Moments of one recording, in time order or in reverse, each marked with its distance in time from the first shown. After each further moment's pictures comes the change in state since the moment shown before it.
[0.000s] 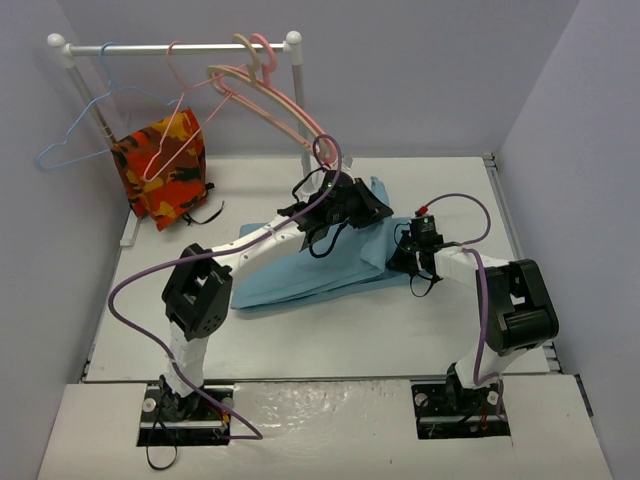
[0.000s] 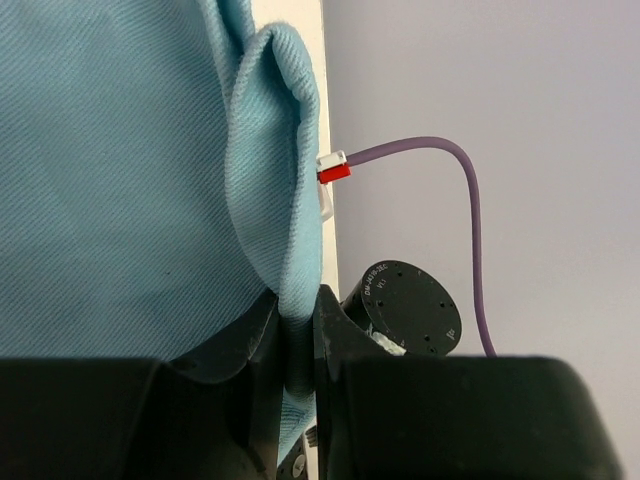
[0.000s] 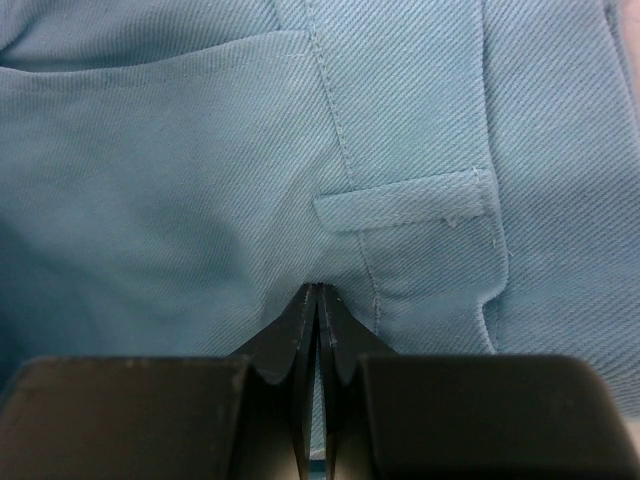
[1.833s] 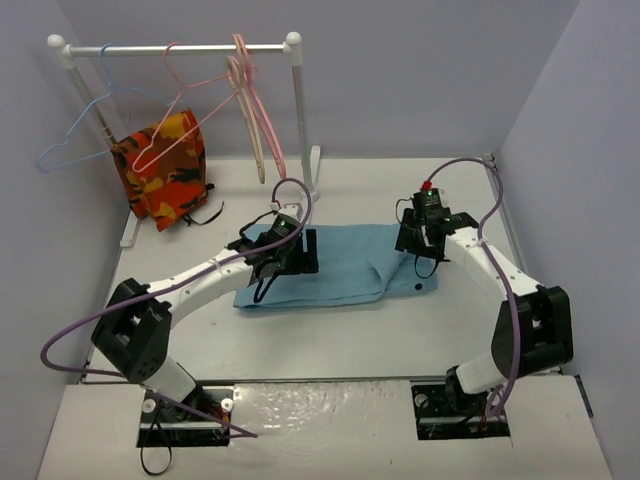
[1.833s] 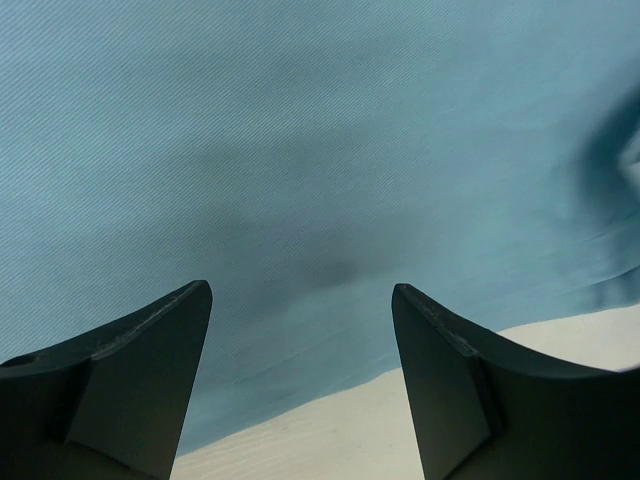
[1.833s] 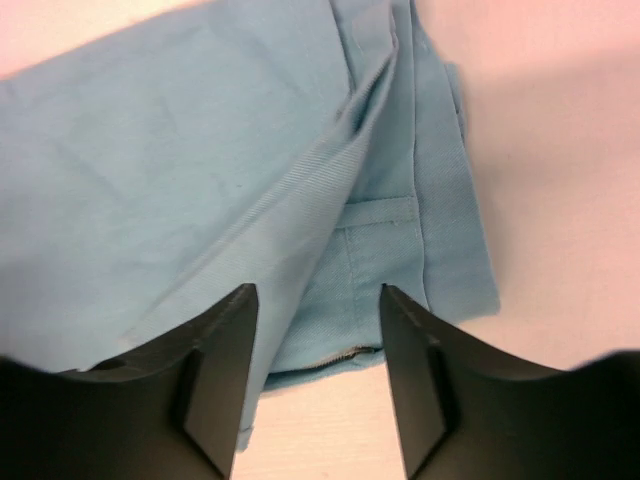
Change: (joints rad) left arm 0.079 -0.419 -0.552 -0.321 -0.276 0.527; right arm 0.039 -0.153 0.293 -0.527 0.230 -0.157
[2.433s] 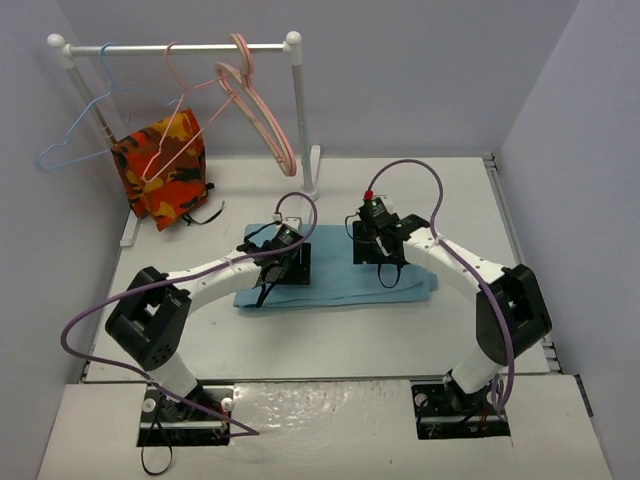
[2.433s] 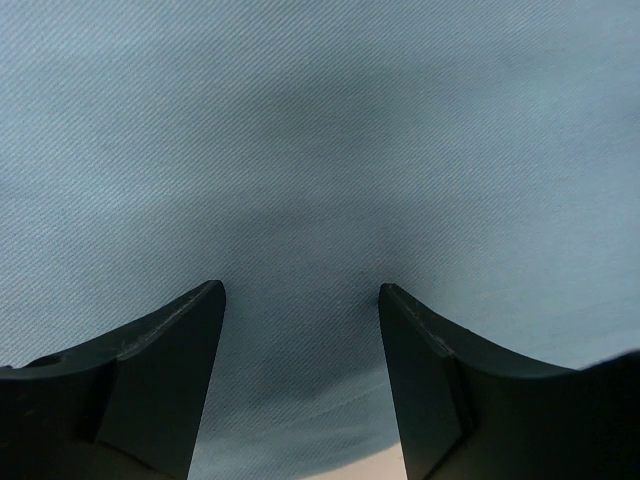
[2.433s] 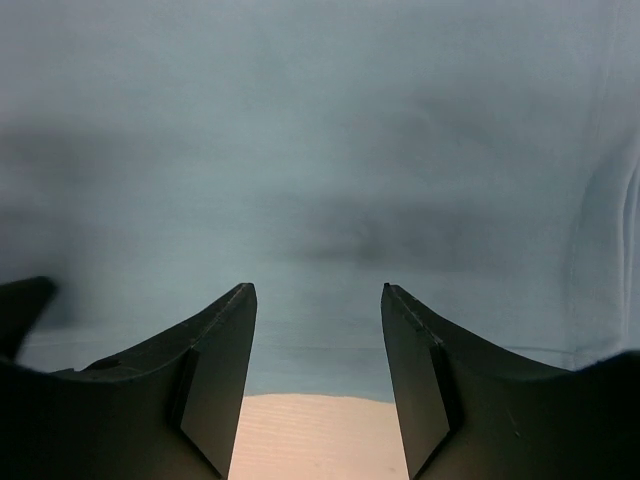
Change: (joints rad) left arm 0.010 0.075 -0.065 -0.010 -0.050 0.069; right arm 0.296 0.118 0.110 0.000 0.032 0.003
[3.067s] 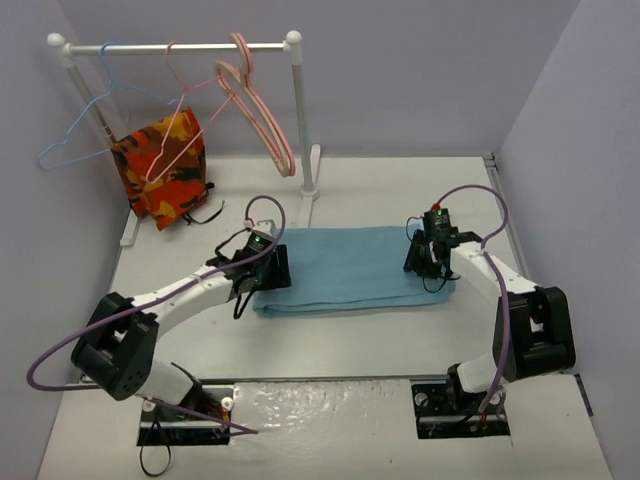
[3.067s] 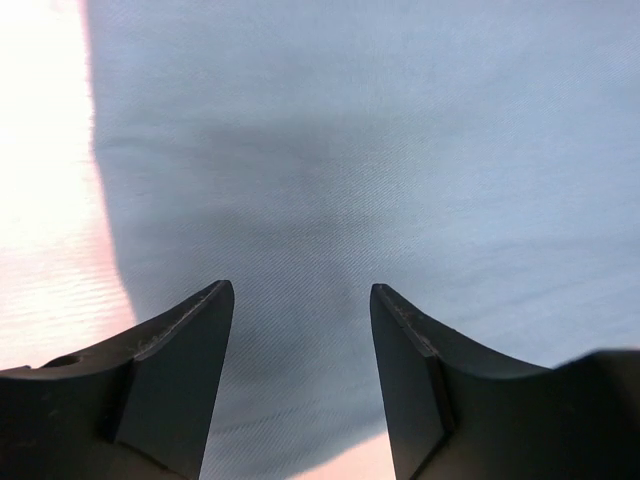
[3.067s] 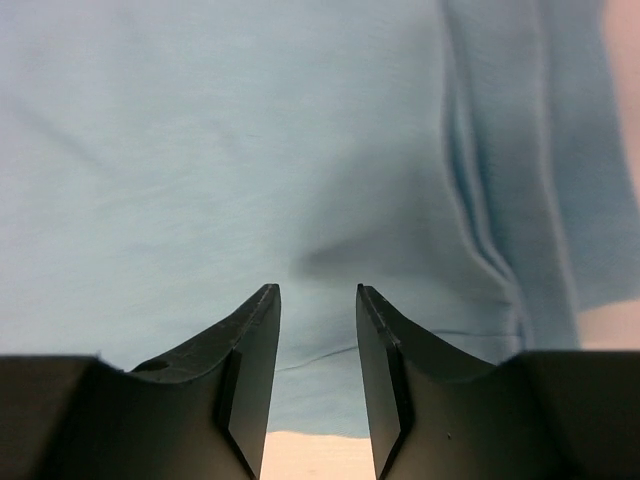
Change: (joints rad) left arm 0.092 -0.180 -0.195 0.073 0.056 -0.053; right arm -0.382 -0.139 -0.311 0.098 -0.135 0.021
